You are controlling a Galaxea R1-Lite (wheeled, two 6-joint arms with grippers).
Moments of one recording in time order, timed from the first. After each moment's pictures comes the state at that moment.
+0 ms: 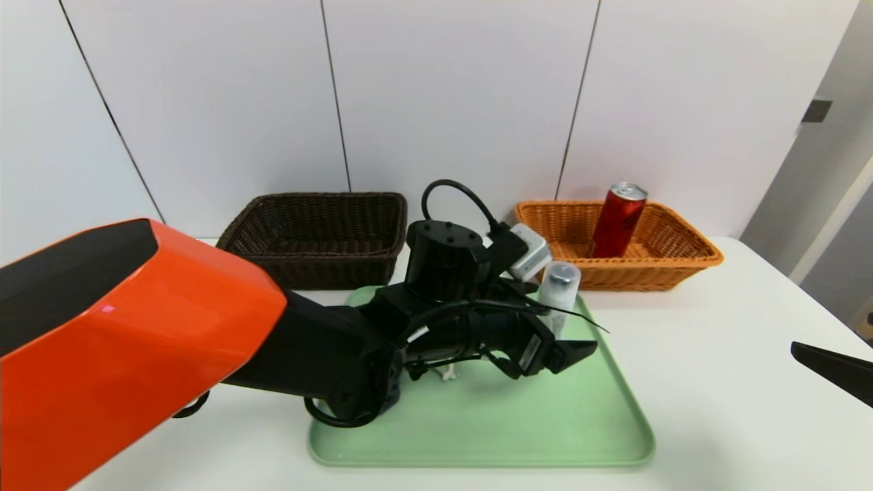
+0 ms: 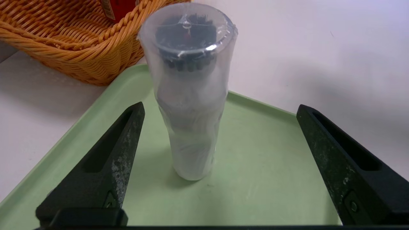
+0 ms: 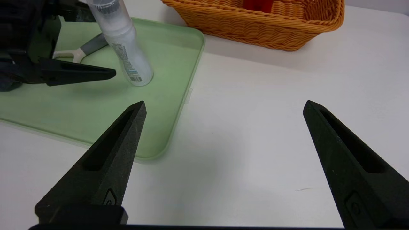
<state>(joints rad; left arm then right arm) -0.84 2.10 -1.20 -0.69 -0.34 0.08 0.08 0.86 -0.65 0.13 0.15 -0.08</state>
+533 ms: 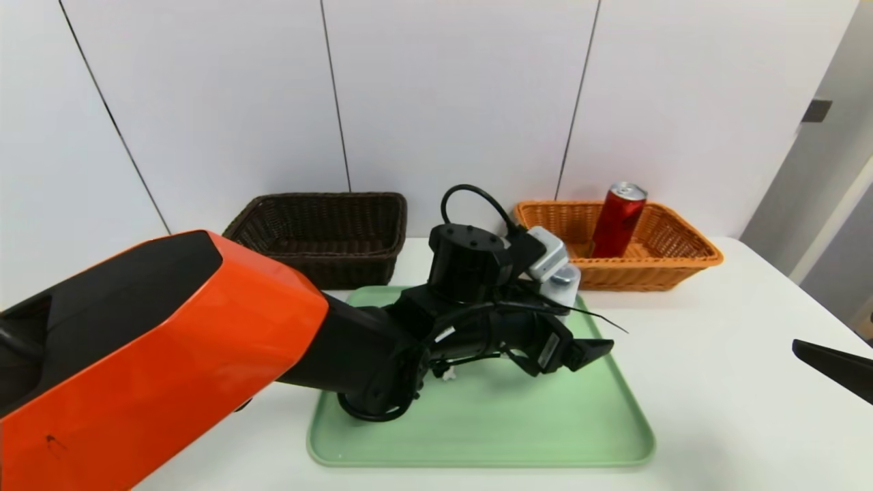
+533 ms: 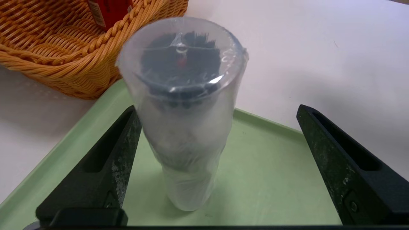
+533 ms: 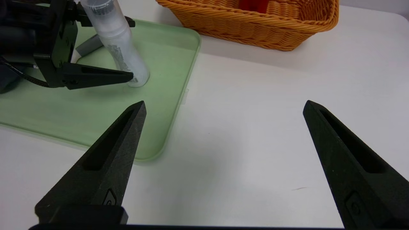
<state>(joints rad) -0.85 2.18 -1.30 -0.68 -0.34 0.06 0.08 0.87 -0.65 0.13 0.13 -0.08</state>
